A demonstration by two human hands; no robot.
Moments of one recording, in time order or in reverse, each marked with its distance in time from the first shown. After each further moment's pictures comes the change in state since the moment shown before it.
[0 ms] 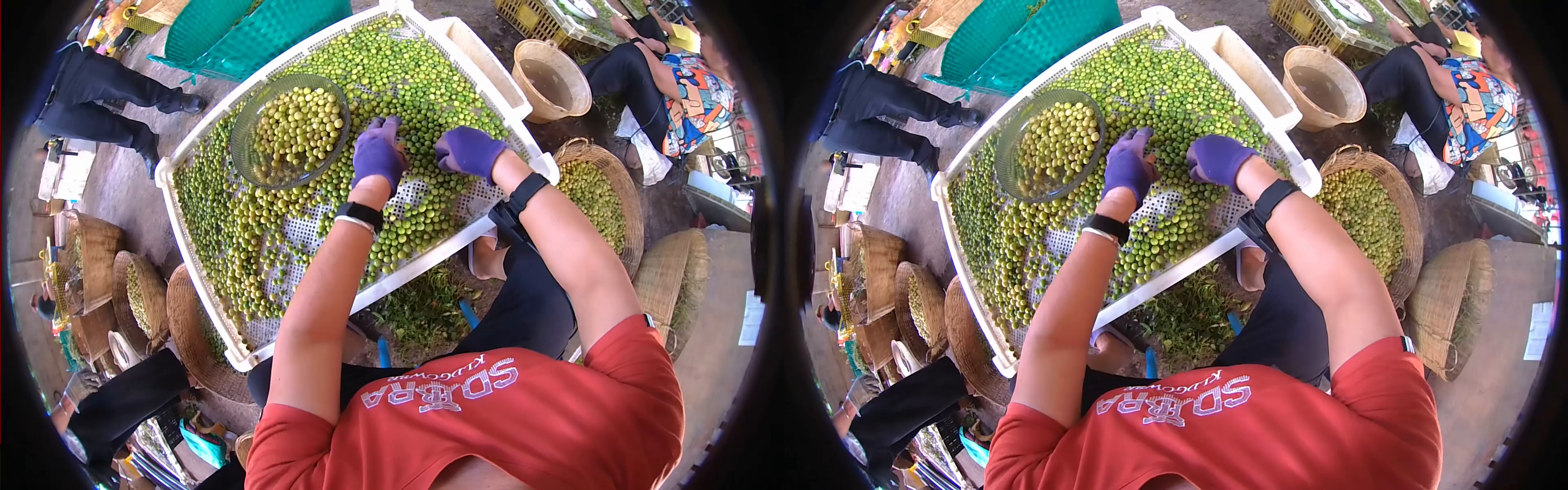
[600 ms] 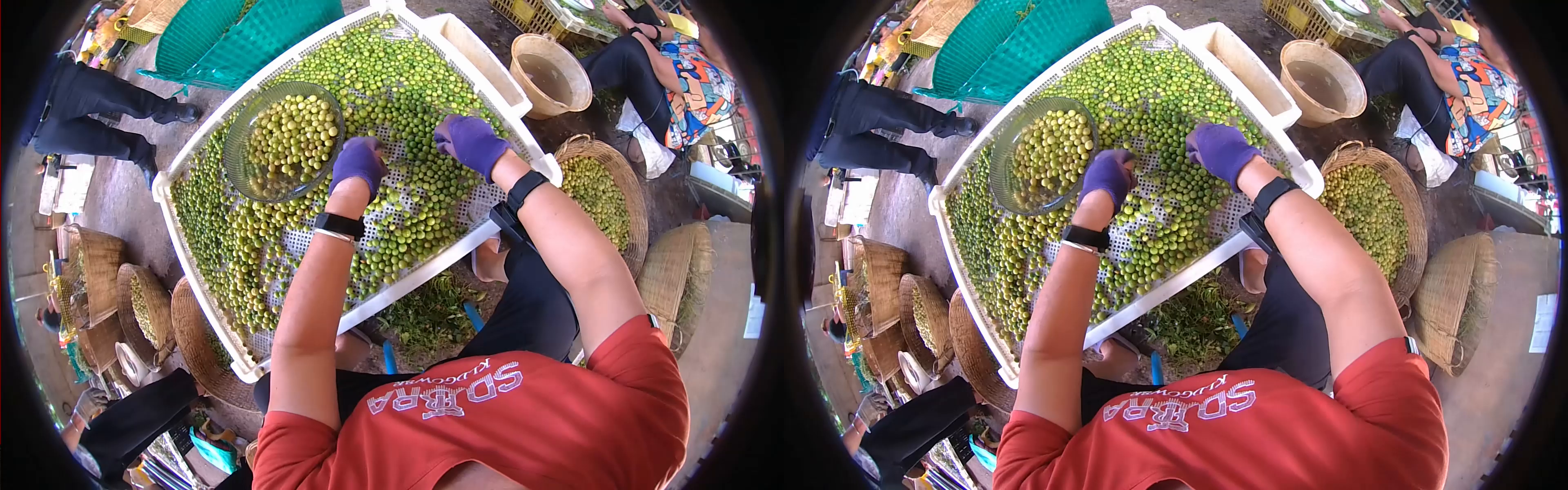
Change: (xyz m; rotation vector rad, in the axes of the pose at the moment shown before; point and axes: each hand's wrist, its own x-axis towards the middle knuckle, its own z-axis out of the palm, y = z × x) left_hand 0.016 -0.030 -0.013 0.092 -0.300 -0.119; right_hand 0.017 0.028 0.019 -0.078 0.229 0.003
